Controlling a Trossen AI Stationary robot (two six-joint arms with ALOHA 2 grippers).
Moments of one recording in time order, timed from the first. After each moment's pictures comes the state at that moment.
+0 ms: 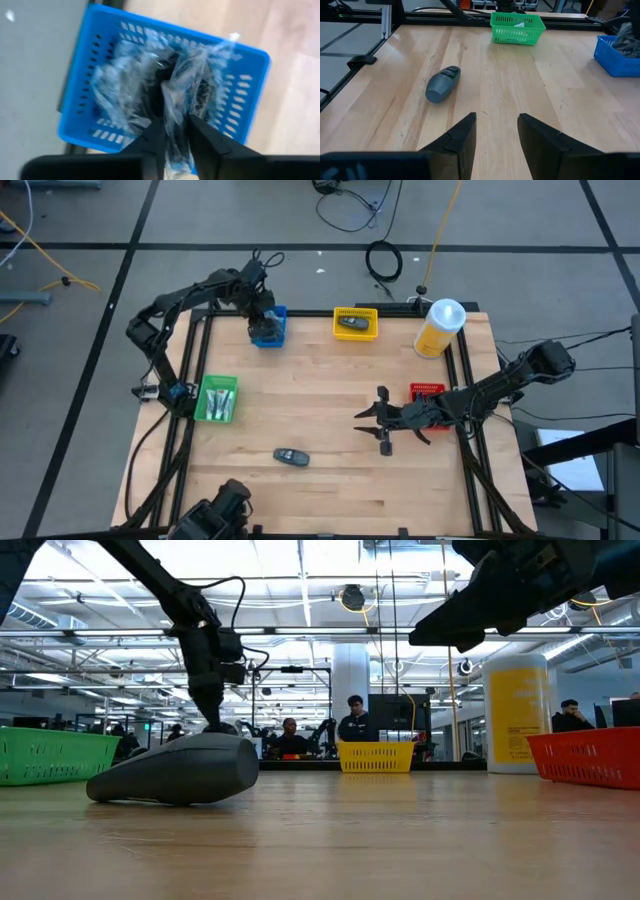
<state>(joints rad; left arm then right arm) 0.95 1.77 1.32 -0.86 0.21 0.67 0.34 1.28 0.52 0.39 0.32 0.12</state>
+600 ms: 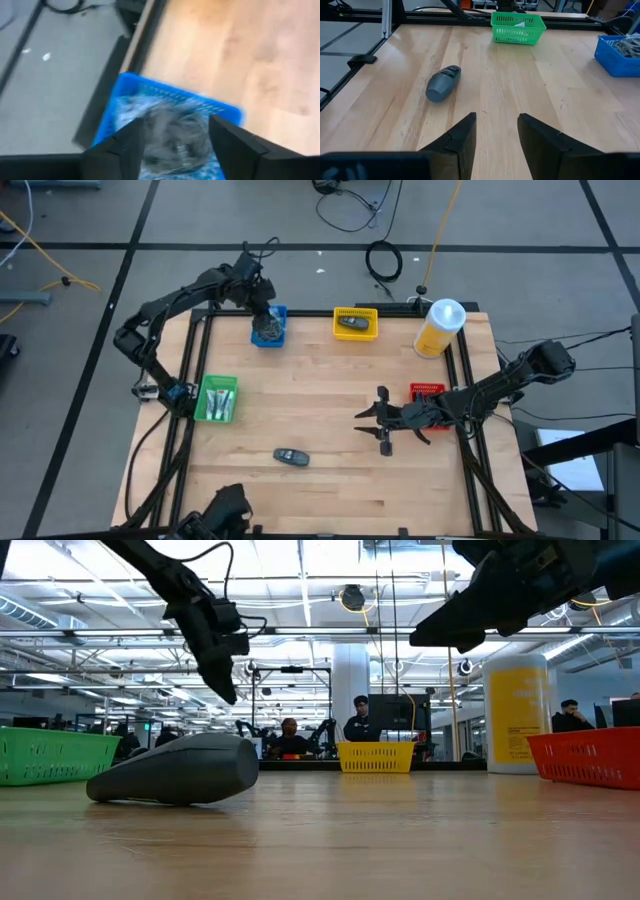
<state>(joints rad) 0.93 1.64 1.32 -0.75 0.26 0.56 0.34 1.28 0.52 0.39 0.31 0.12</state>
